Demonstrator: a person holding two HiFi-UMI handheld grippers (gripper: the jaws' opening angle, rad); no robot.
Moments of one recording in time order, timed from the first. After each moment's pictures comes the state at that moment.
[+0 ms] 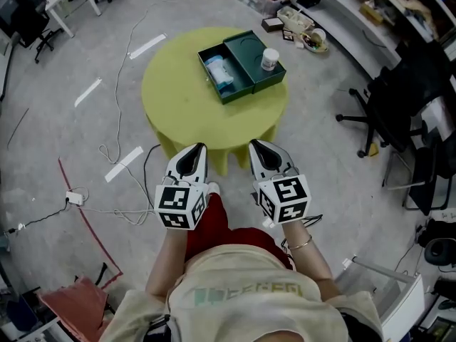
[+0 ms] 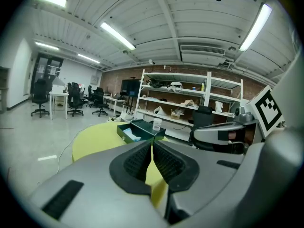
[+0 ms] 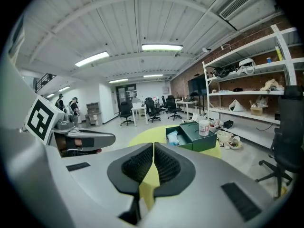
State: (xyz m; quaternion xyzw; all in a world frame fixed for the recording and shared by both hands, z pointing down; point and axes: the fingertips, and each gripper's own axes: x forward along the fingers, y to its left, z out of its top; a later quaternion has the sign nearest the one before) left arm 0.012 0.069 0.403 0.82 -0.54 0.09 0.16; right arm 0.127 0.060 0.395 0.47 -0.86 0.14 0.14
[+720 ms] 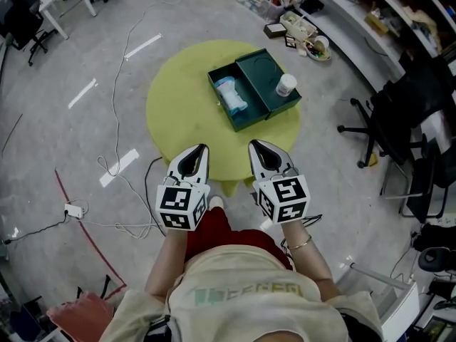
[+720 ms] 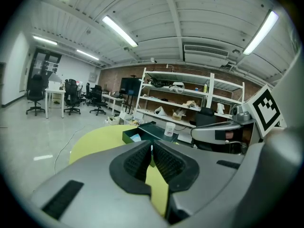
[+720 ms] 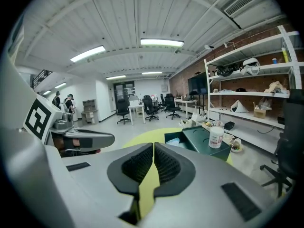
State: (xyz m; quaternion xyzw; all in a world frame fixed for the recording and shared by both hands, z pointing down) left arm -0.056 -0.055 0.409 0.83 -0.52 0.09 0.17; right arm 0.055 -0.065 0.399 0.48 -0.85 0.14 0.15
